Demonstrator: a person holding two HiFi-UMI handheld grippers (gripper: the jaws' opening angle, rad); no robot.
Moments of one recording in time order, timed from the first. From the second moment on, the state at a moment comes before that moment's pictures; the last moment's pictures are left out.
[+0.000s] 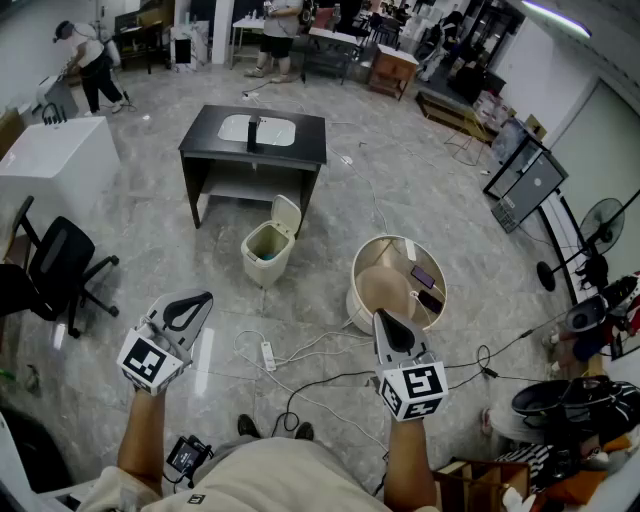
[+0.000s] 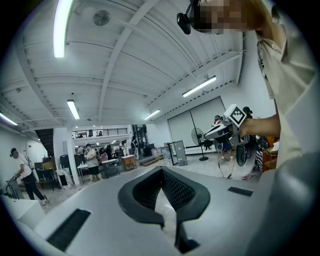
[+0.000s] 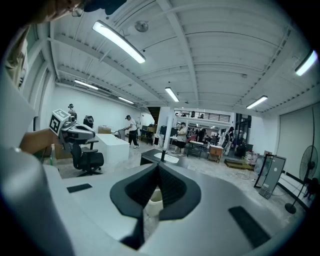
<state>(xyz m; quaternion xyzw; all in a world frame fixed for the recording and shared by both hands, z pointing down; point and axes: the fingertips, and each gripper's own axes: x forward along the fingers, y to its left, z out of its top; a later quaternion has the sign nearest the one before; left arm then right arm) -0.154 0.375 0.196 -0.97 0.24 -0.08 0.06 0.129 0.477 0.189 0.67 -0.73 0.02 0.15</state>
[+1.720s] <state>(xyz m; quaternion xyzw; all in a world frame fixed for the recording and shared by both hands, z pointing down) -0.152 0.263 0.212 -0.94 0.33 -0.10 0.05 0.147 0.286 0.210 0.60 -0.80 0.04 0.11</state>
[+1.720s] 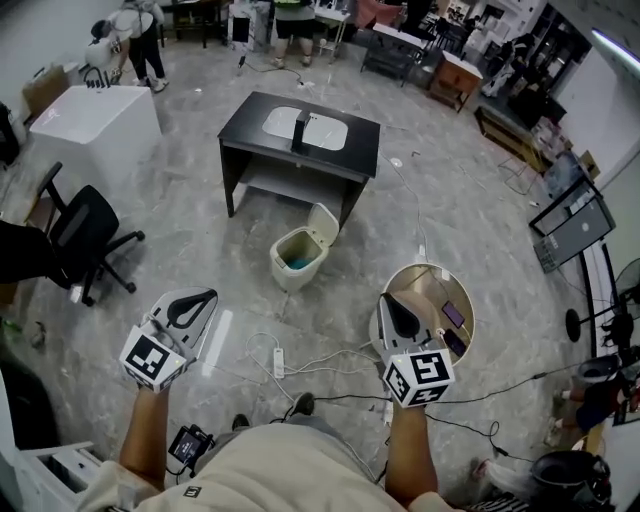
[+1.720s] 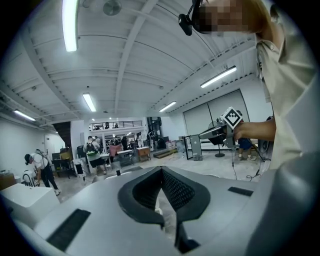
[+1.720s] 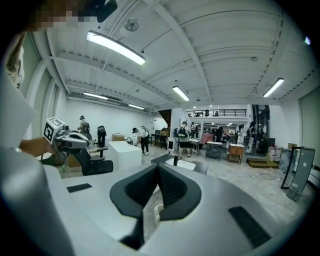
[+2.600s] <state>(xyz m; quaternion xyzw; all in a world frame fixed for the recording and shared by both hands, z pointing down) -0.037 0.192 0.200 -0.92 0.36 -0.11 0.07 0.268 0.199 0.216 0.57 -0.81 0.05 0.09</state>
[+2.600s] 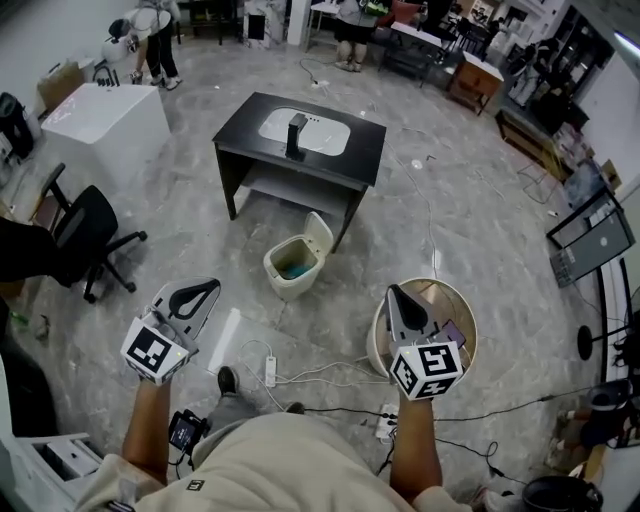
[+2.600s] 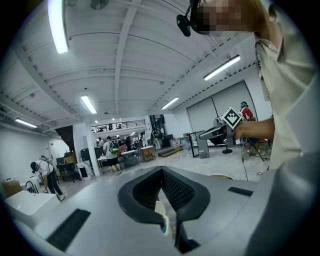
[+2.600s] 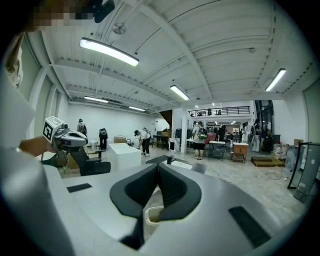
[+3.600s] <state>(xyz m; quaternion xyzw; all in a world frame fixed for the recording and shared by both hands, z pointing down) -0.029 -0.003 0.222 -0.98 0.16 -0.09 0.07 0.249 0.126 0.230 0.72 -0.68 0.07 0.10</state>
